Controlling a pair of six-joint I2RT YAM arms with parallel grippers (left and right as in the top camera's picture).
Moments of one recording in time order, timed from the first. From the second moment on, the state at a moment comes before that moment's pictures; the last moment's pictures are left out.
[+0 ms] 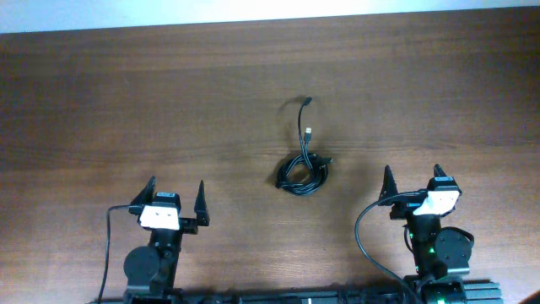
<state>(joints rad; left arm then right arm) -0.09 0.01 0.02 -0.08 0.02 0.03 0.00 0.01 0.01 -0.07 0.01 0.05</state>
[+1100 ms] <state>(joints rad) -0.09 0.01 0.18 -0.23 0.02 0.03 0.00 0.01 0.01 -0.07 0.01 0.05</state>
